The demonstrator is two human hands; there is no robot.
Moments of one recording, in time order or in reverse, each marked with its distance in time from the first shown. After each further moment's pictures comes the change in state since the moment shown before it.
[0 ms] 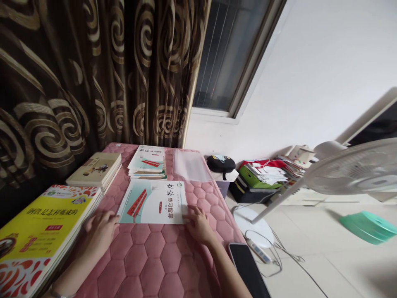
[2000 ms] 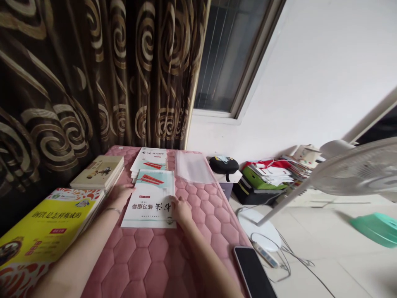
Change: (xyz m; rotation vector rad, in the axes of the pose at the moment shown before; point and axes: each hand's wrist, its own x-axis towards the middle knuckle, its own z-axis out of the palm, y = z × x) left_hand 0.164 -0.002 0.051 -0.791 -0.099 -0.634; right_hand 0.078 -0.054 0.044 0.040 0.067 0.127
